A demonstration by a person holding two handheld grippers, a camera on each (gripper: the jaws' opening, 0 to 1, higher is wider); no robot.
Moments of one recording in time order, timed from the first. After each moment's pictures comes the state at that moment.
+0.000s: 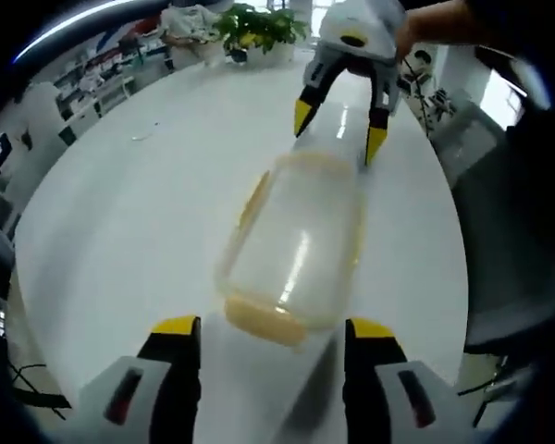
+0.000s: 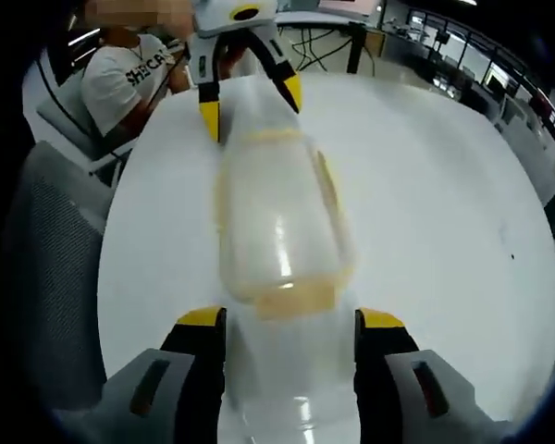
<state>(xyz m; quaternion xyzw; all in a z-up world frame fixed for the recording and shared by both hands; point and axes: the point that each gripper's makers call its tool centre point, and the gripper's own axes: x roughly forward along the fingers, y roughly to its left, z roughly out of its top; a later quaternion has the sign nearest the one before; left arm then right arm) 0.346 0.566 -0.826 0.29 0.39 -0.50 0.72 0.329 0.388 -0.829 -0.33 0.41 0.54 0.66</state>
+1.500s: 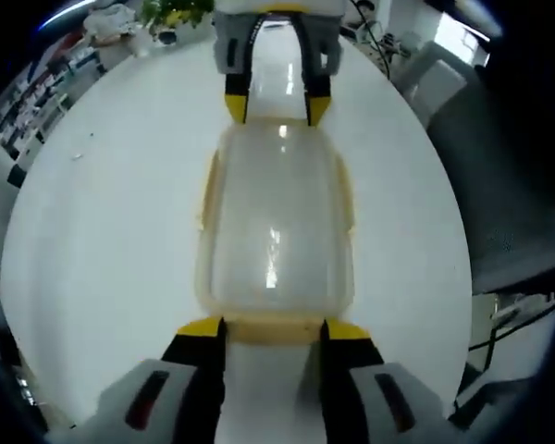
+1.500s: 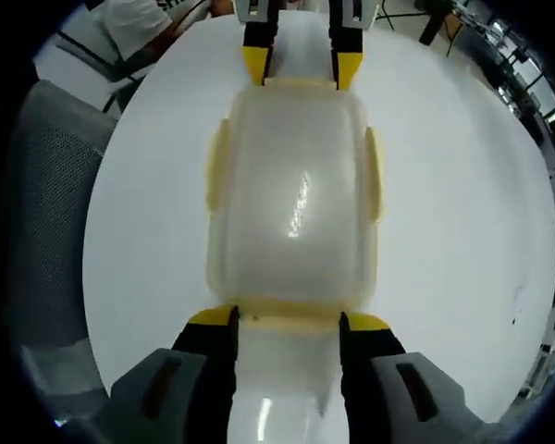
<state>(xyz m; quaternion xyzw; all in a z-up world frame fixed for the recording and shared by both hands) 0.341 0.554 -0.848 0.39 0.40 -0.56 0.61 0.335 0.392 -0.854 -0.47 0.44 0.56 0.52</state>
